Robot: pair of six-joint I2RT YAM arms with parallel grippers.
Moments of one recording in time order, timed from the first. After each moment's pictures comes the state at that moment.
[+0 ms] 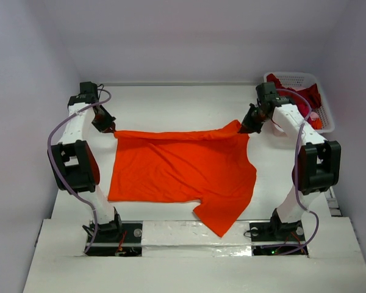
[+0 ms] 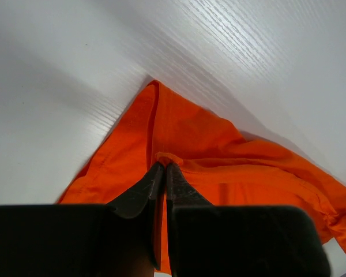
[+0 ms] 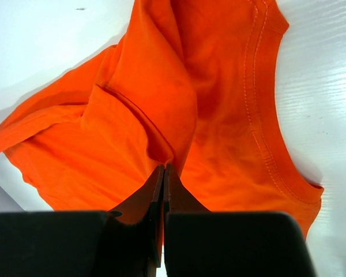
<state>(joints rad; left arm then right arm) 0.15 1.77 1.52 -0.92 0.05 -0.59 0.15 1.73 1.47 -0.86 -0.21 0.68</state>
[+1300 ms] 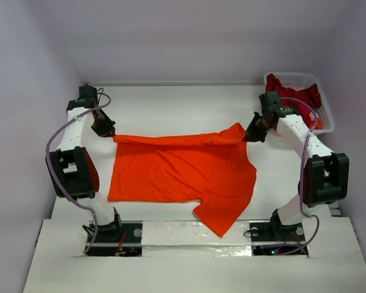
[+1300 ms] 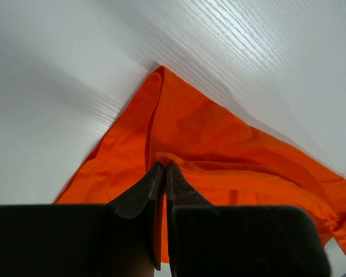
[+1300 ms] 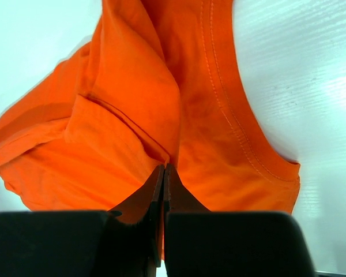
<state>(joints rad) 0.15 1.68 1.43 -0.93 0.05 -0.58 0.15 1.59 1.30 -0.83 -0.15 0.70</state>
